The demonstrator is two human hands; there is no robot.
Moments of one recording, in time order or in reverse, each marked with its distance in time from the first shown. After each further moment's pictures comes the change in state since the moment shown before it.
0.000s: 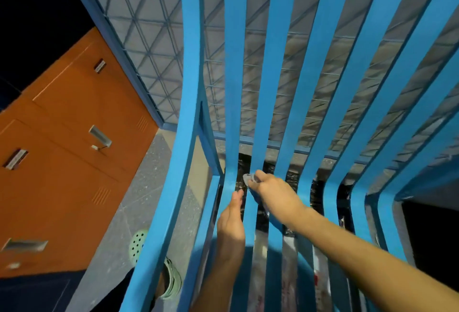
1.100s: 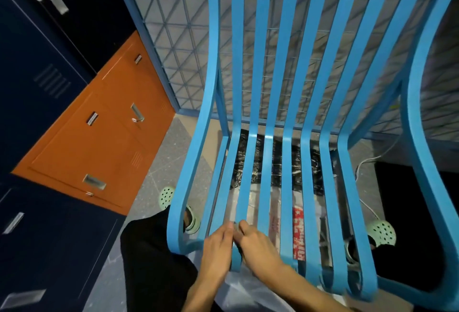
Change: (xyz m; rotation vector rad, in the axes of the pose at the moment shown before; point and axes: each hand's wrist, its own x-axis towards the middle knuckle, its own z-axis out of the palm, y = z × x) left_hand -0.241 -0.057 -0.107 0.617 -0.015 0.024; right_hand -0.237 -0.215 0.065 0.216 -0.090 0.107
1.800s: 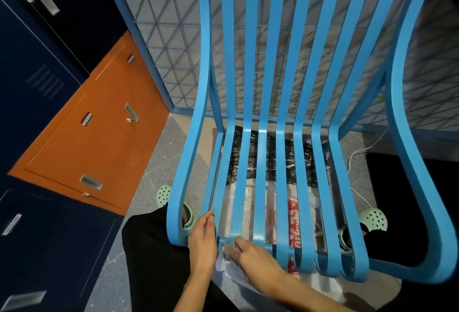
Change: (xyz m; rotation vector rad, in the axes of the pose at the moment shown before) left_hand -0.001 -0.020 -0.013 -0.182 0.220 -0.048; right_hand -0.048 -0.010 0.013 0.060 -0.077 -0.161
